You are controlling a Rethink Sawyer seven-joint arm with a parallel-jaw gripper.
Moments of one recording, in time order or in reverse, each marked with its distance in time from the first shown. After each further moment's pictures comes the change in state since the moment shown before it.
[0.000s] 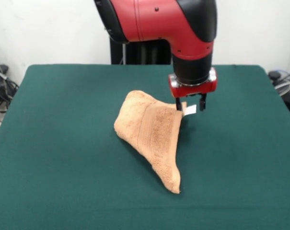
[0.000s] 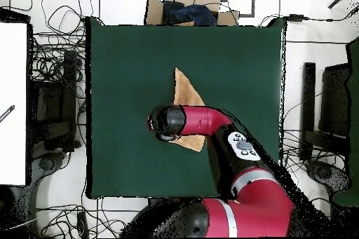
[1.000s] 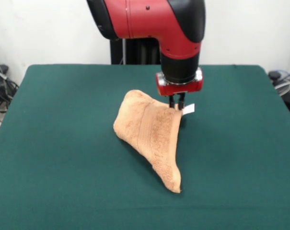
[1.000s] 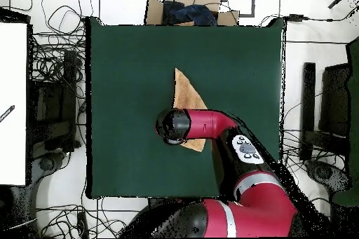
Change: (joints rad) arm 0.002 0.000 -0.046 -0.002 -0.051 -0.002 0.000
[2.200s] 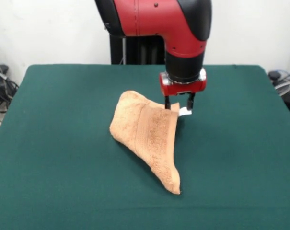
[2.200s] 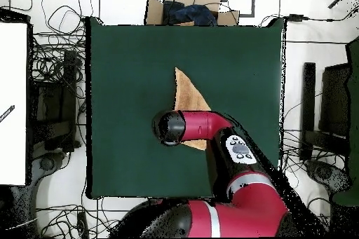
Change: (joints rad) arm 0.043 -0.005 -0.031 0.006 0.000 -0.044 0.000
